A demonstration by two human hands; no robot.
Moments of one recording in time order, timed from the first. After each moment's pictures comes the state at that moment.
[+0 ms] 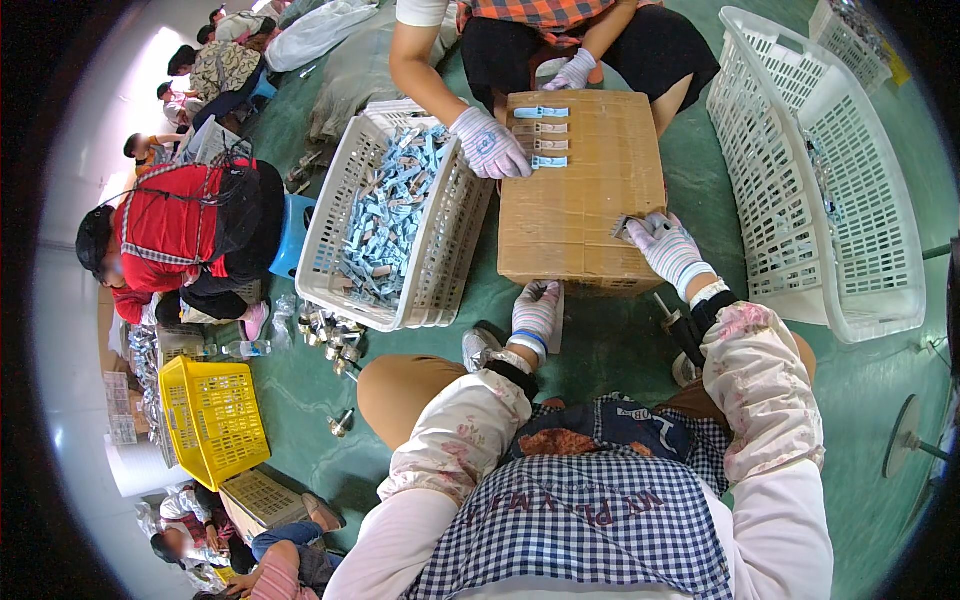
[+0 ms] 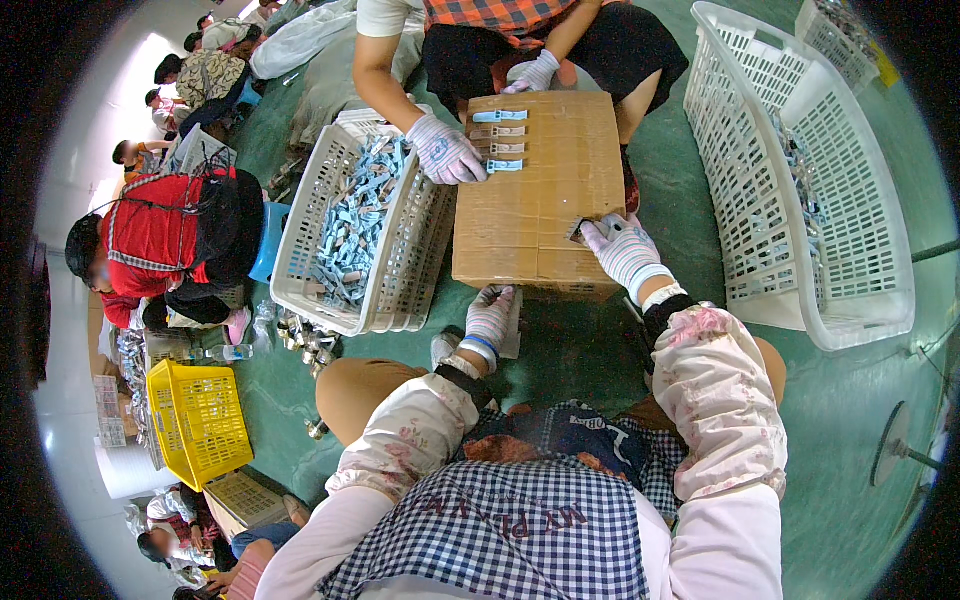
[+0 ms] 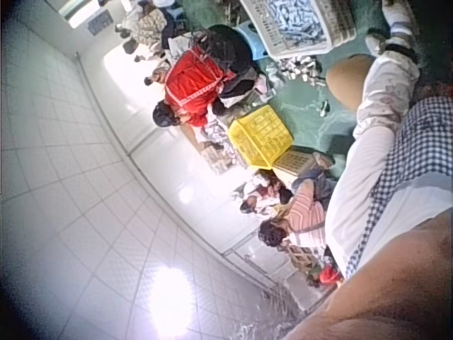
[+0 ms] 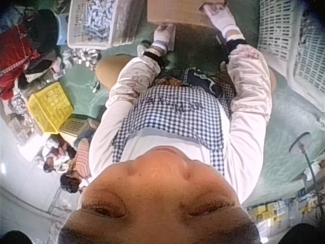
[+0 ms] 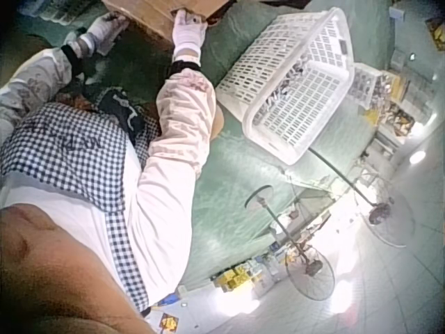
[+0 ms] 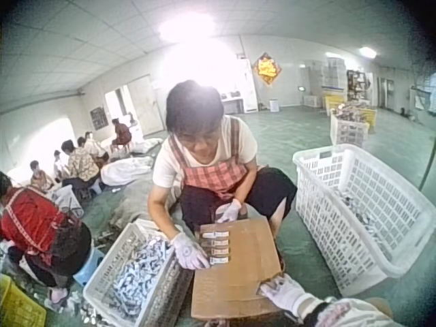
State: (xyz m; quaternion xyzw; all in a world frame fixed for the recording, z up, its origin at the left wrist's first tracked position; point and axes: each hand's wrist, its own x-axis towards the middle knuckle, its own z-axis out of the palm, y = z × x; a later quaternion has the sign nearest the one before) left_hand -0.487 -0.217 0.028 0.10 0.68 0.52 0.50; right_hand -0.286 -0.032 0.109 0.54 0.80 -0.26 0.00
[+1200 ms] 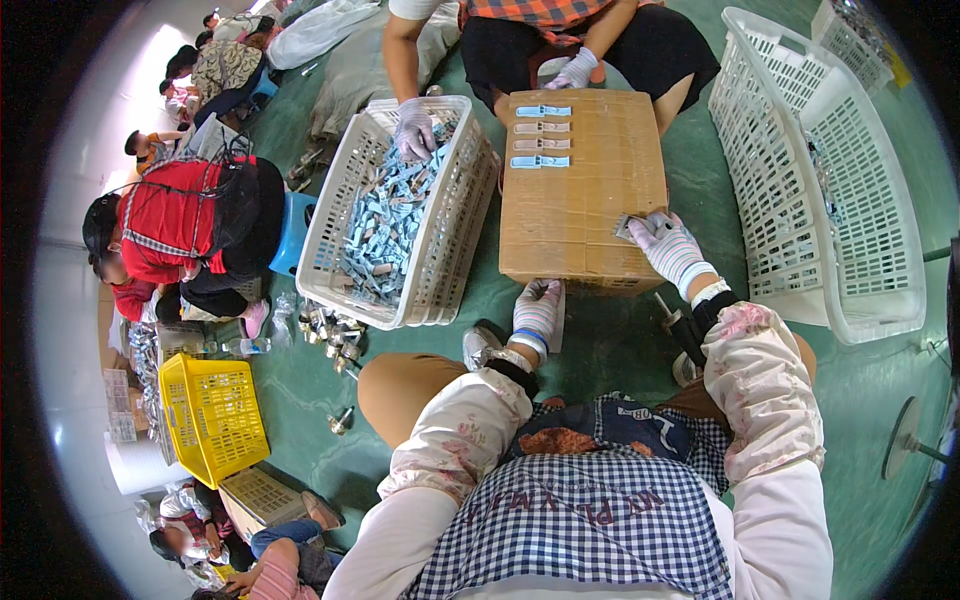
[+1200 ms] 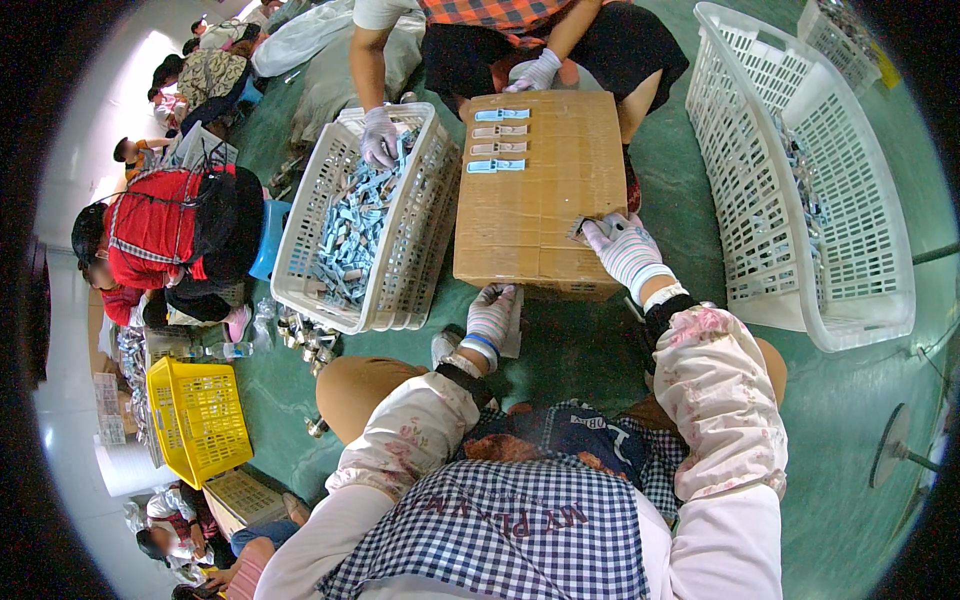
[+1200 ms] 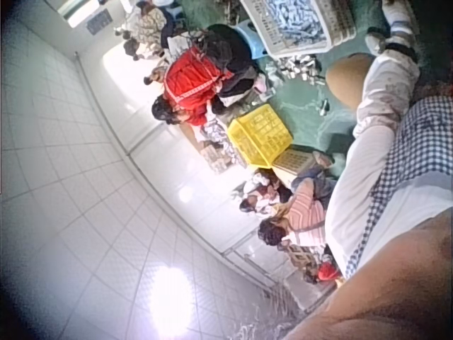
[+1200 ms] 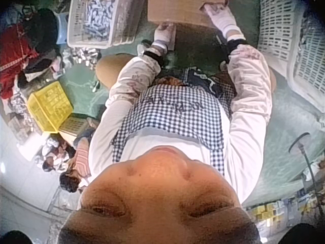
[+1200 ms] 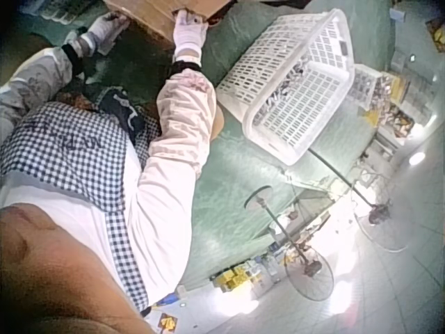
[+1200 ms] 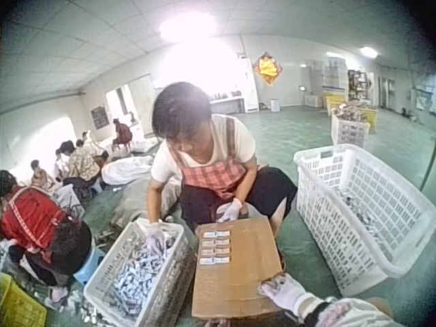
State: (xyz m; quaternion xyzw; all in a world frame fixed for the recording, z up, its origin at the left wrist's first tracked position) left_hand -0.488 -0.222 0.037 0.13 0.69 0.53 0.48; right_hand -0.299 -0.051 0.157 0.56 0.78 -0.27 0.02
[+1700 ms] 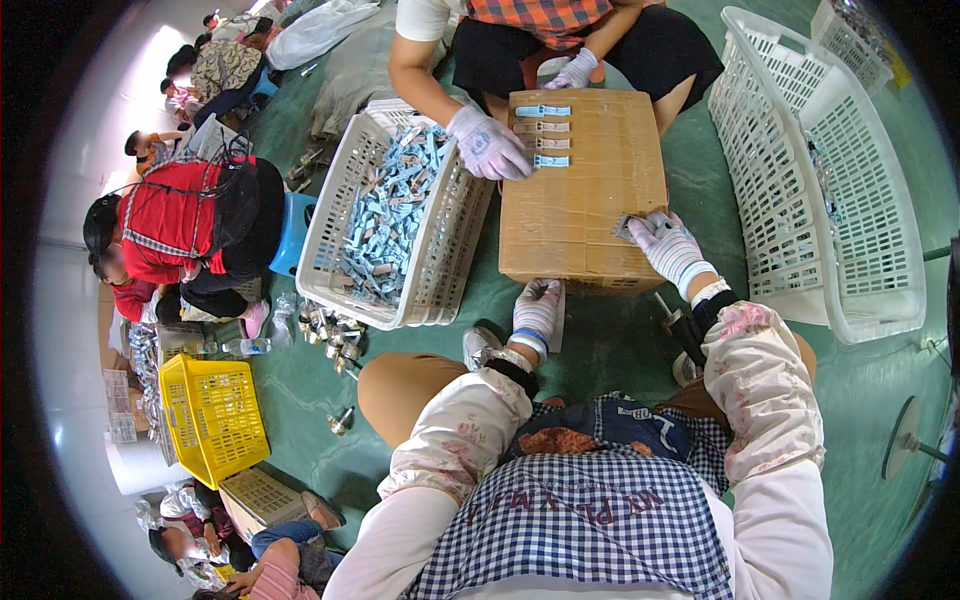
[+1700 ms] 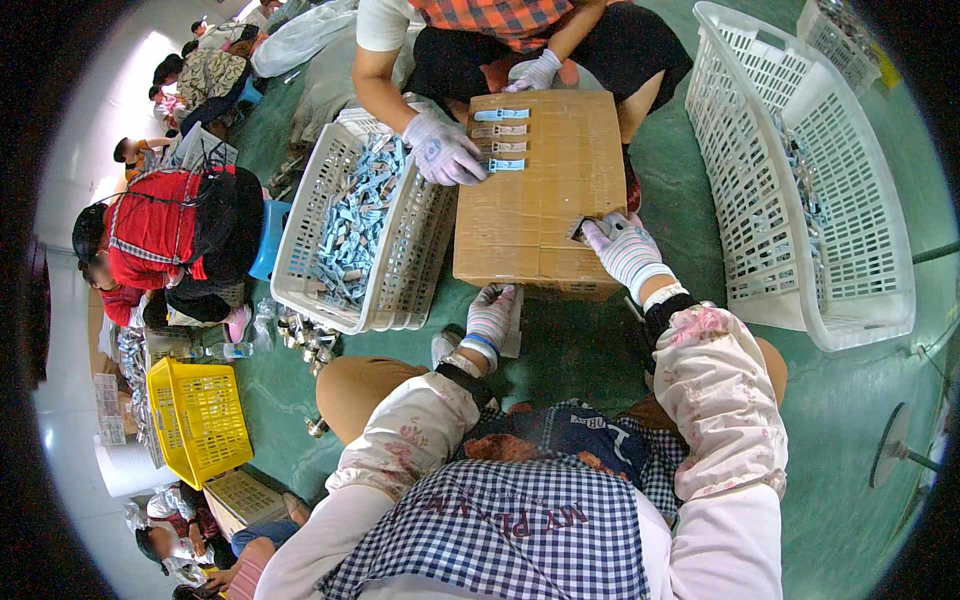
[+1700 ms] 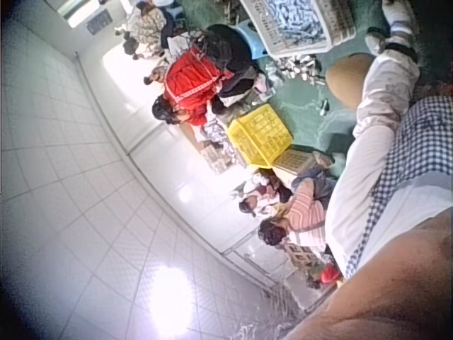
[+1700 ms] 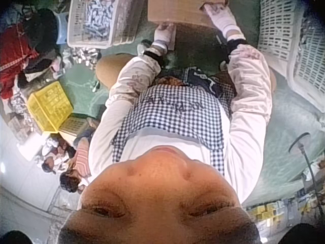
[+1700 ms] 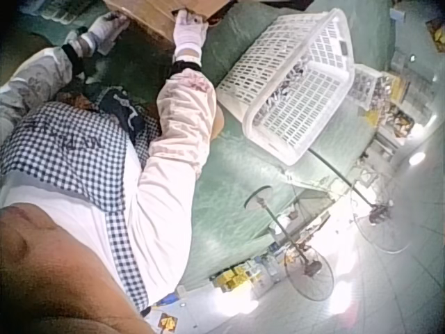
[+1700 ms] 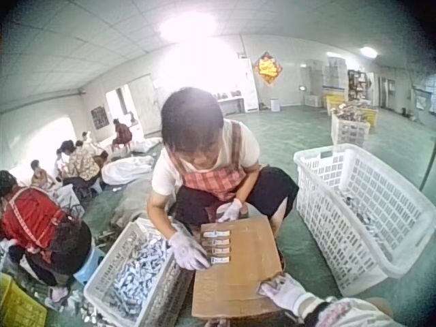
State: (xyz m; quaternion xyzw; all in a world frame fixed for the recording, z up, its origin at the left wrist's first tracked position) left_hand -0.490 -0.221 0.033 0.11 0.68 0.52 0.51; right_hand -0.296 -0.045 0.140 0.56 0.79 -0.26 0.01
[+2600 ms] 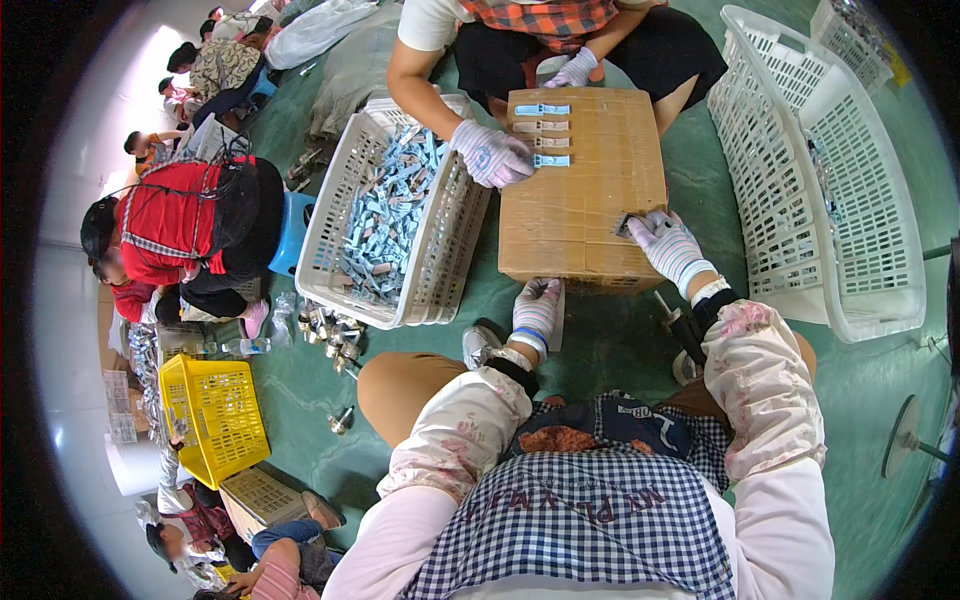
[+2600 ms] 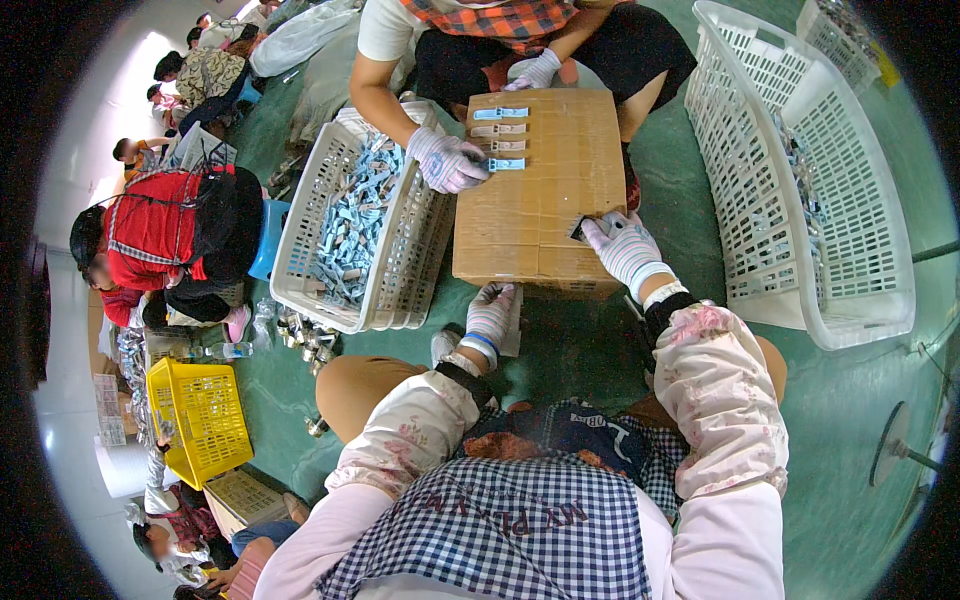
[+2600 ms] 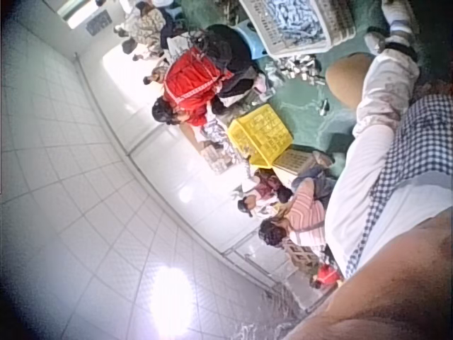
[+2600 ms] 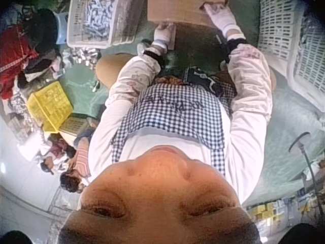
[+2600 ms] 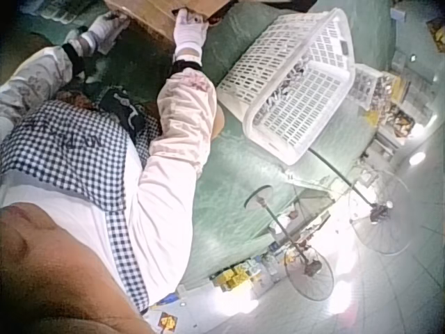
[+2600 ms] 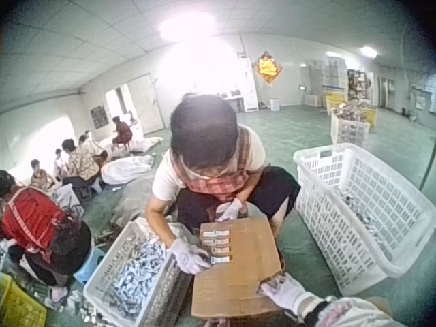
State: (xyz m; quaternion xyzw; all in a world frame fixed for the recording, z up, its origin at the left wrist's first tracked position) left_hand -0.485 -0.226 0.028 0.12 0.70 0.51 0.49; right_hand -0.292 -0.054 0.144 0.54 0.81 -0.24 0.05
